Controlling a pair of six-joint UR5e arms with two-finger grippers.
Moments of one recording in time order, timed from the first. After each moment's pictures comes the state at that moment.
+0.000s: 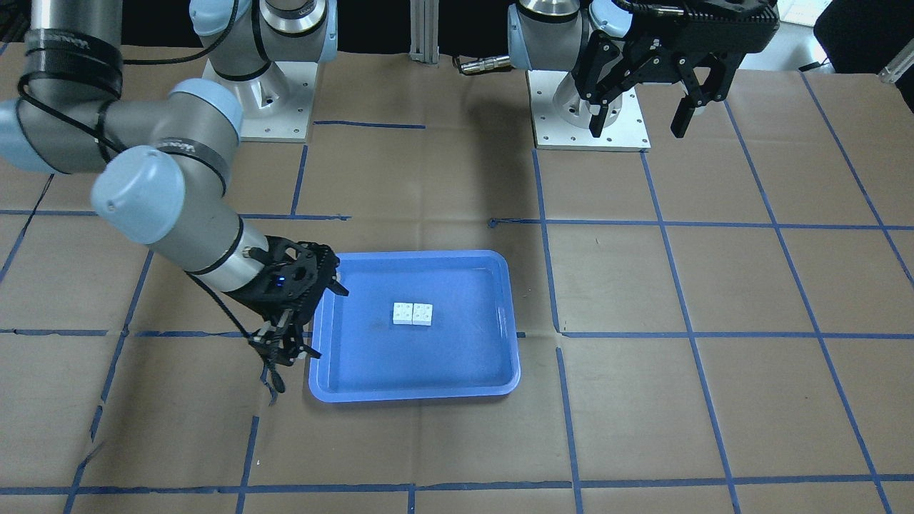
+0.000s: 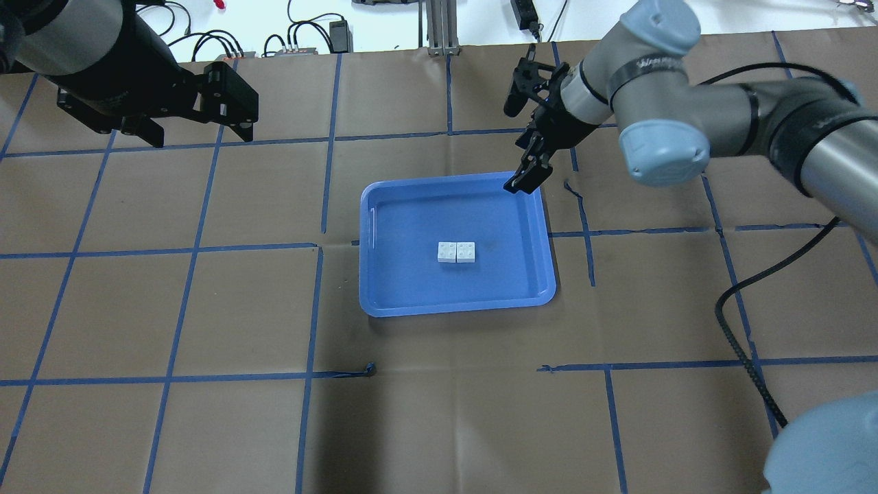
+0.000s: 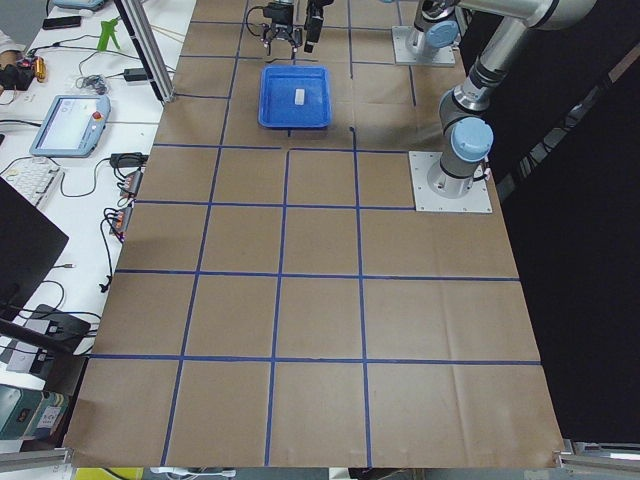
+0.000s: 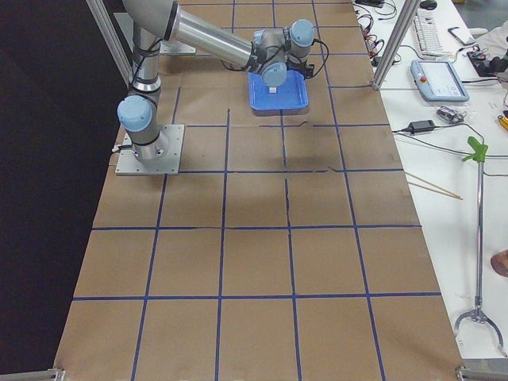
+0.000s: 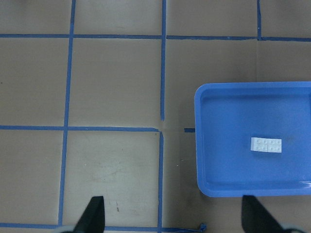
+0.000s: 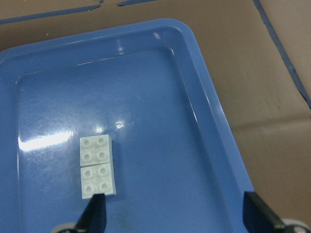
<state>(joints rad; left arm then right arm) -1.59 -1.42 -1.58 -1.48 1.58 -0.04 1.58 -1.25 1.63 -1.99 -1.17 -1.16</state>
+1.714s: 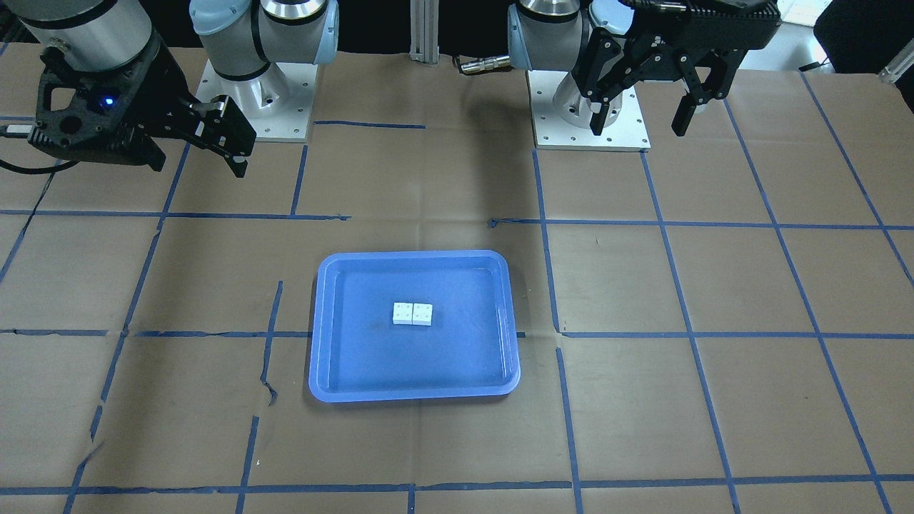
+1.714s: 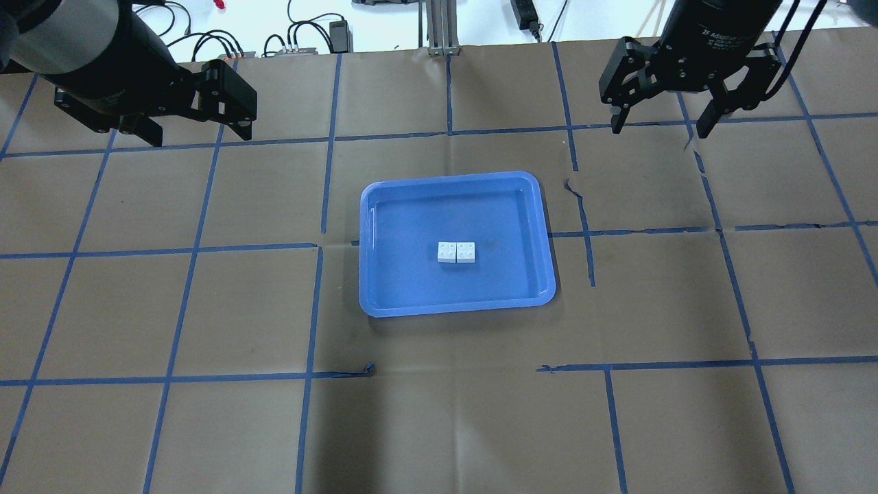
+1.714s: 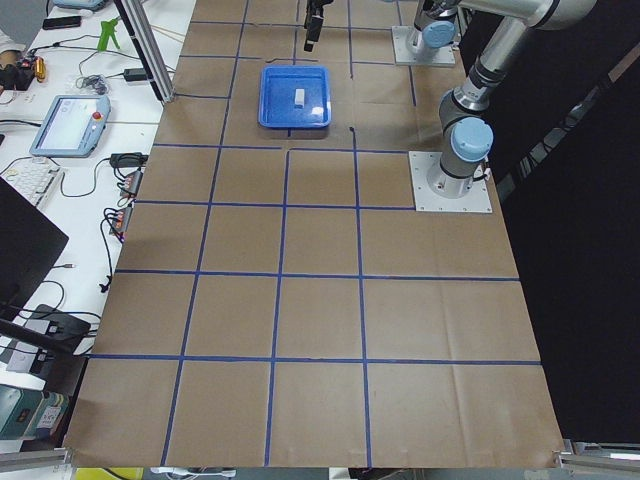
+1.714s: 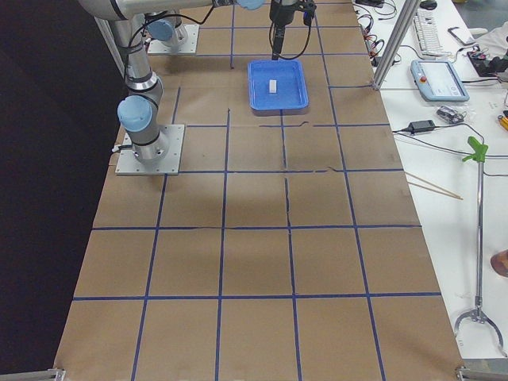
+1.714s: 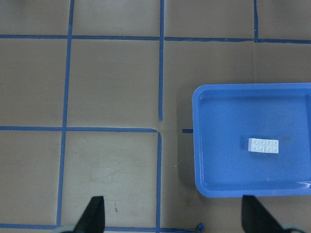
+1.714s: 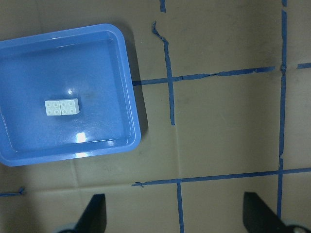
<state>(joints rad) -1.59 -1.42 -1.58 -1.48 1.58 -0.04 1.56 -1.50 1.39 -1.38 -1.53 0.08</state>
